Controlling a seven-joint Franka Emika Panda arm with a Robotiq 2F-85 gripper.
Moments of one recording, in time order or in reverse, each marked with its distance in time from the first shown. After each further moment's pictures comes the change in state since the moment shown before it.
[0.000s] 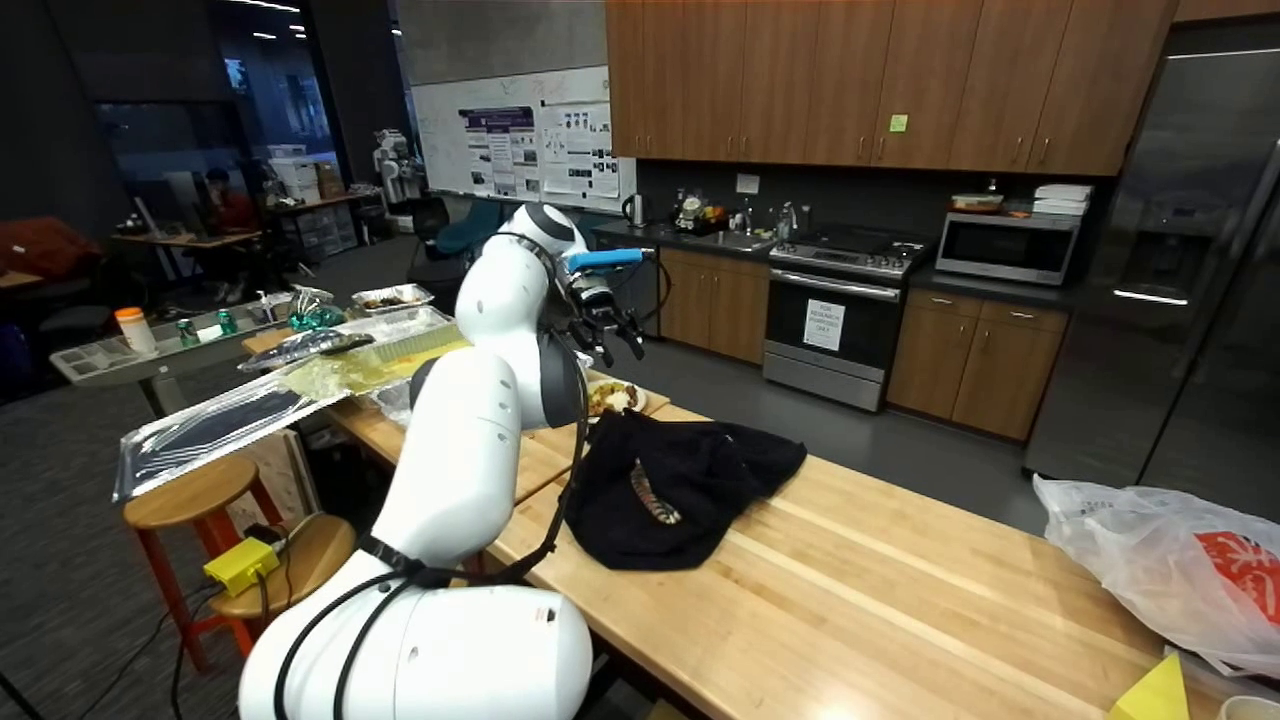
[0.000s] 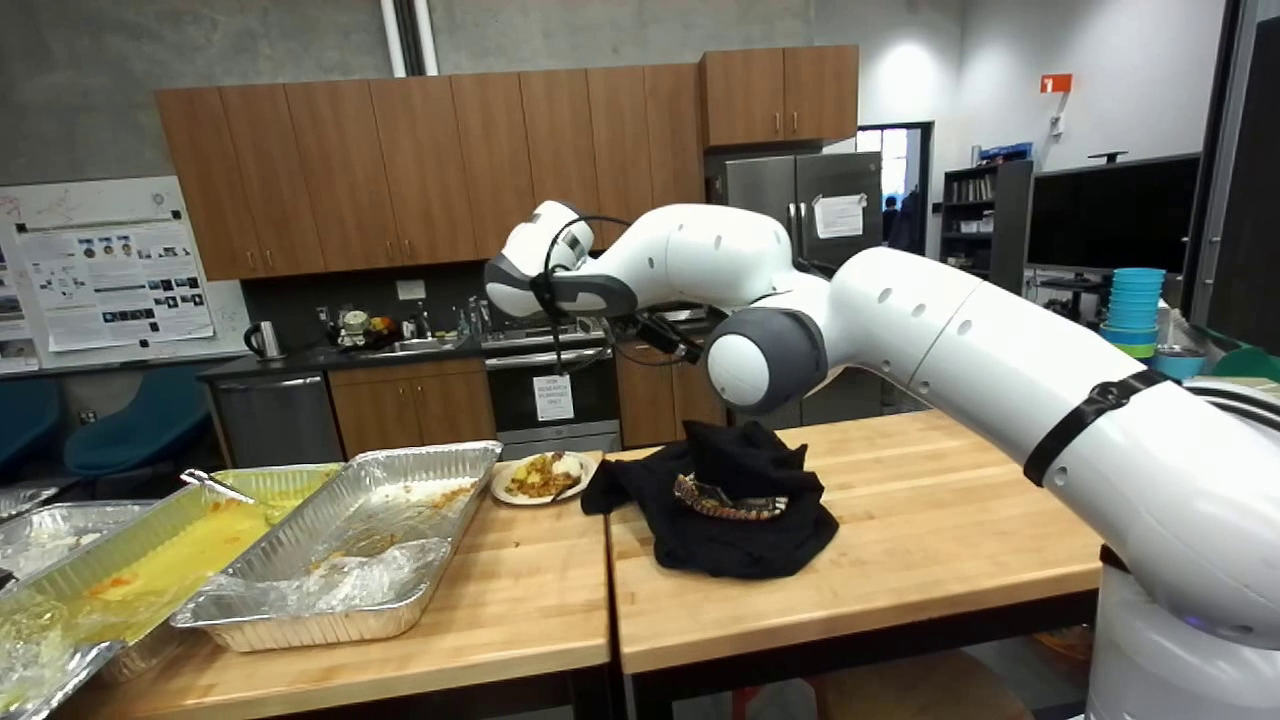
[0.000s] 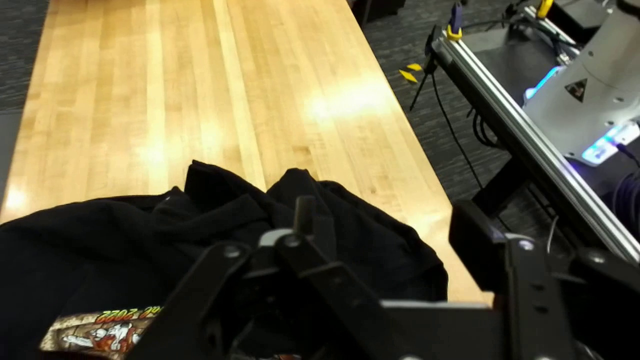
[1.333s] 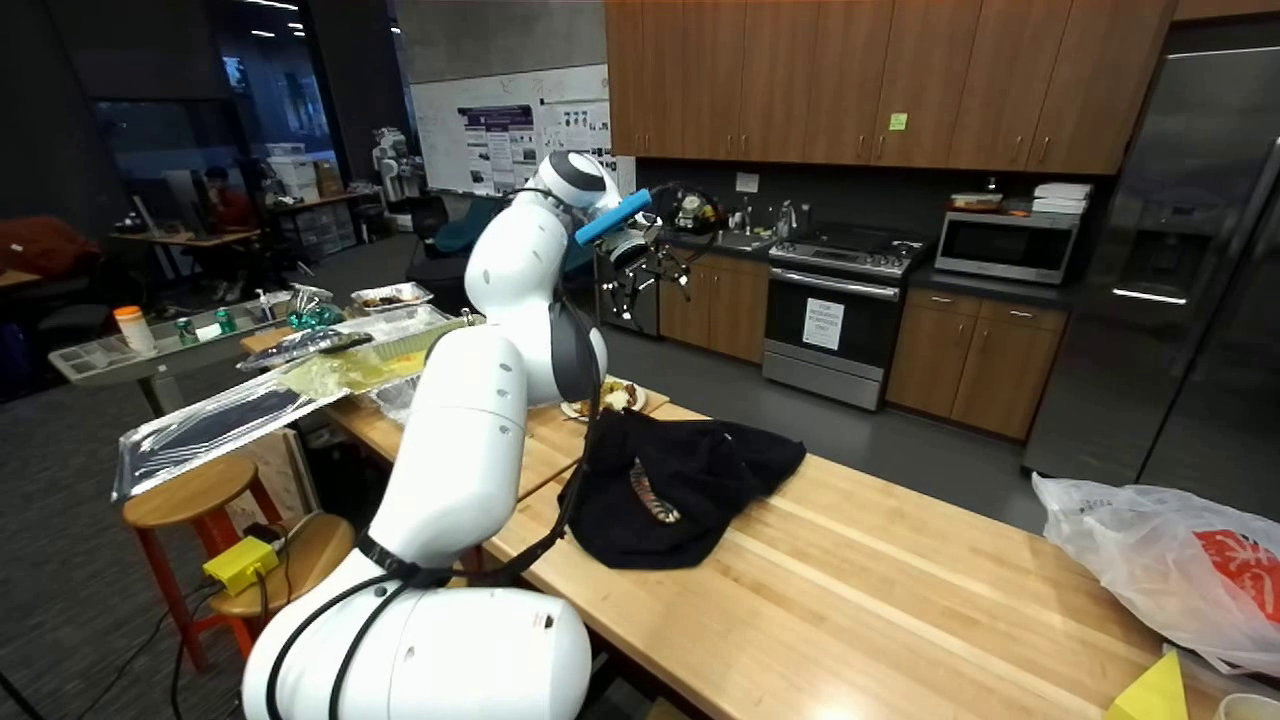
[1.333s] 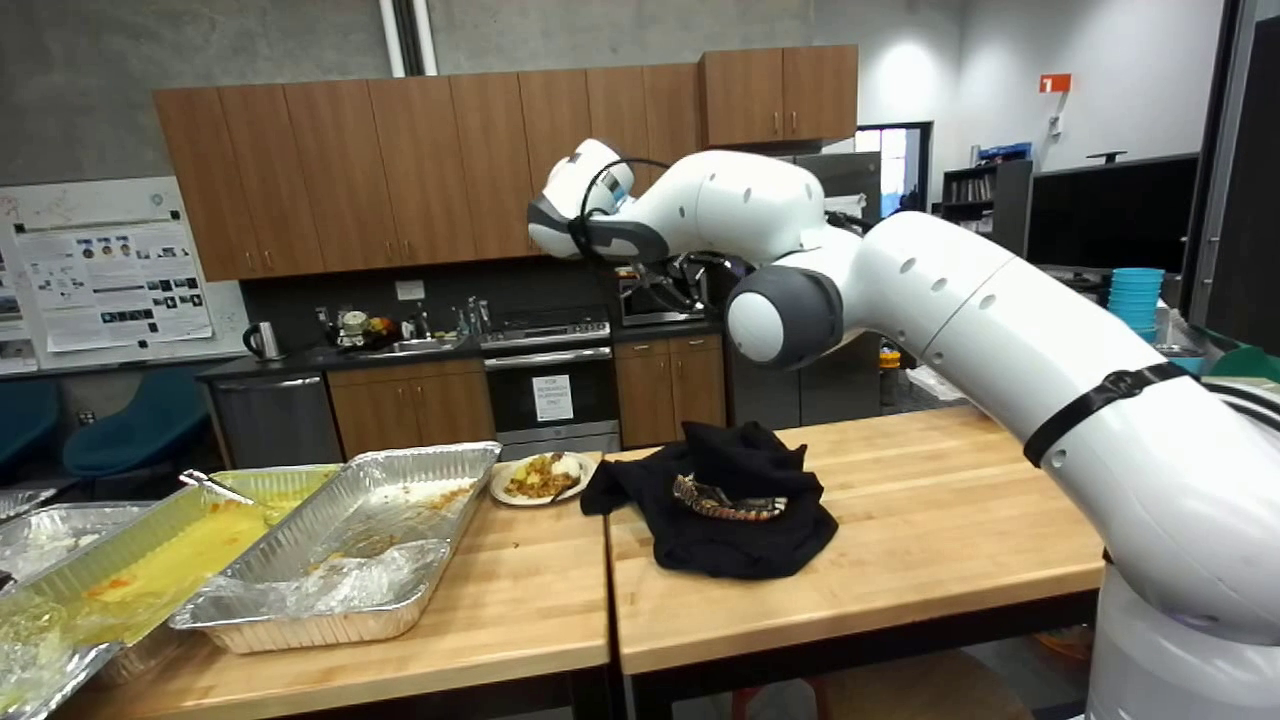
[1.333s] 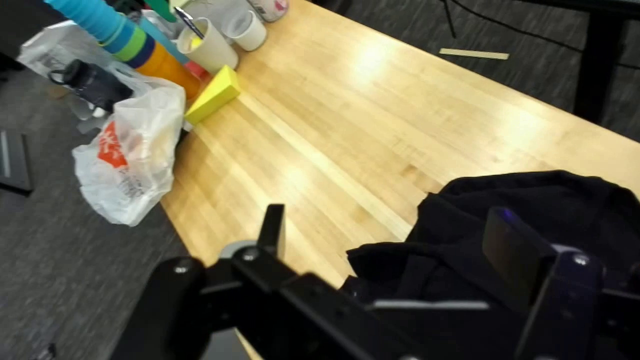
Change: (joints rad) arm -0.068 -0.124 -0.097 -0.026 -0.028 0.043 0.560
